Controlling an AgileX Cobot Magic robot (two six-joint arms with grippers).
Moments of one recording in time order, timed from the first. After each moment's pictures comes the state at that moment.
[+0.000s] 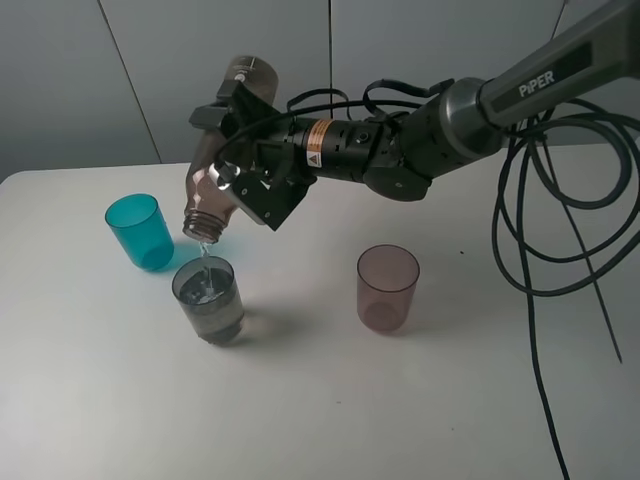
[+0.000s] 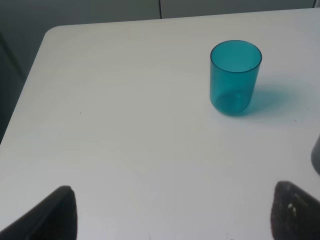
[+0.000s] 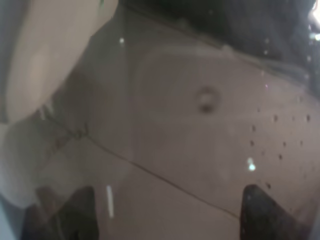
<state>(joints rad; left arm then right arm) -0.02 0.00 -0.51 0.07 1.08 -0.02 0.63 2.15 -1.23 -0.66 -0.77 -1.55</state>
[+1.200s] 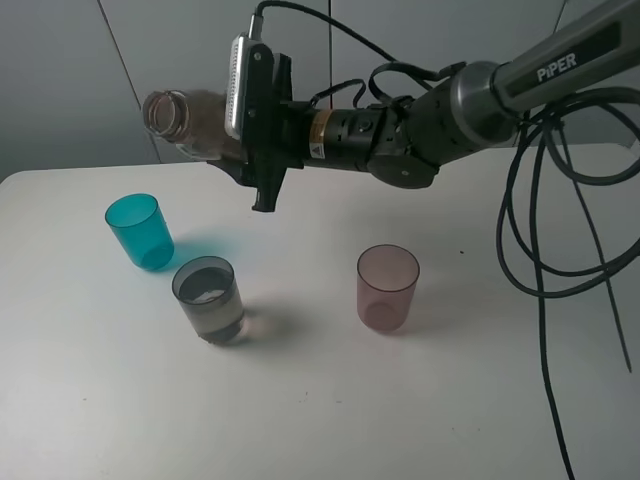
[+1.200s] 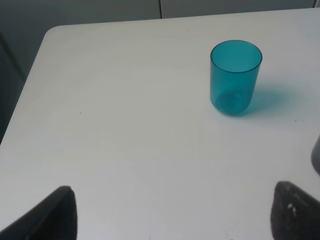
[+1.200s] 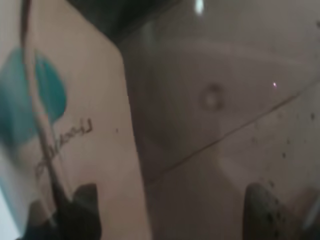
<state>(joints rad) -0.02 0.00 -0.51 0.07 1.08 -0.02 0.63 2.10 -1.23 -0.72 -0.69 -0.34</state>
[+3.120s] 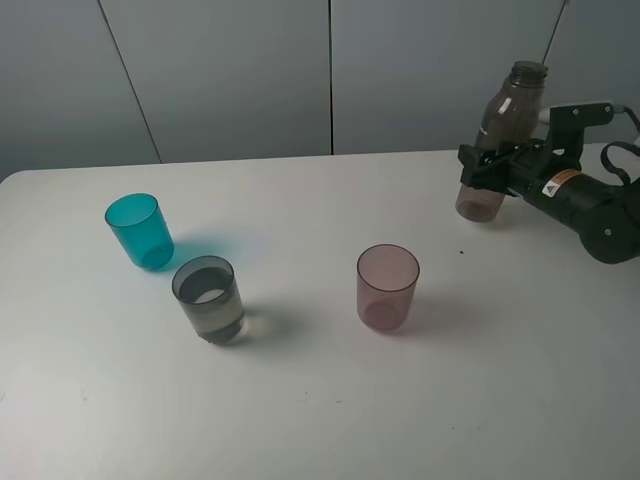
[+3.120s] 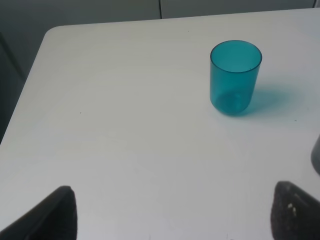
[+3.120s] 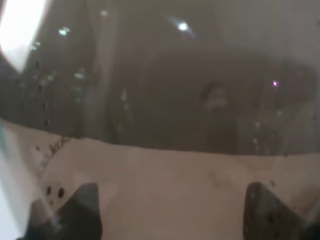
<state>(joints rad) -0.02 0.00 -0.51 0.07 1.08 -0.02 -0.03 2.15 -0.76 -0.36 -1.11 0.20</state>
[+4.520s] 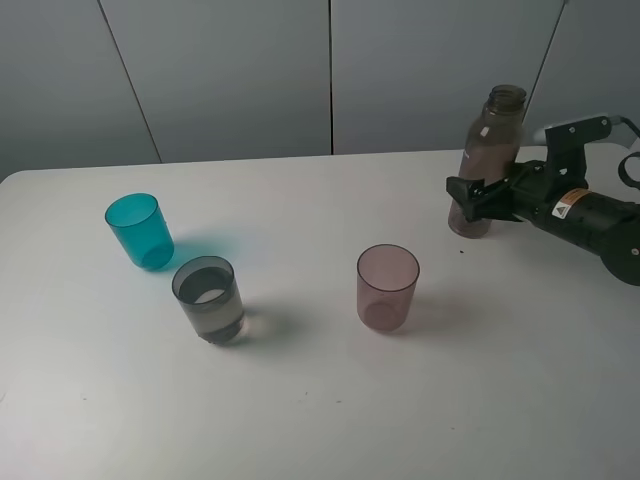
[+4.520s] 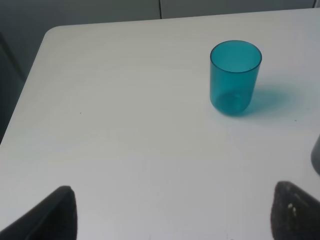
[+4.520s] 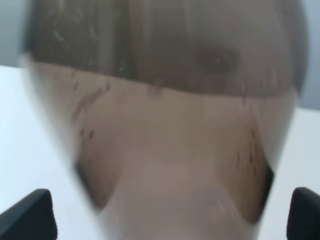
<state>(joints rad) -0.02 0.00 -0.51 0.07 1.08 -0.02 -0.03 2.03 -0.57 -0.42 -1.04 0.14</state>
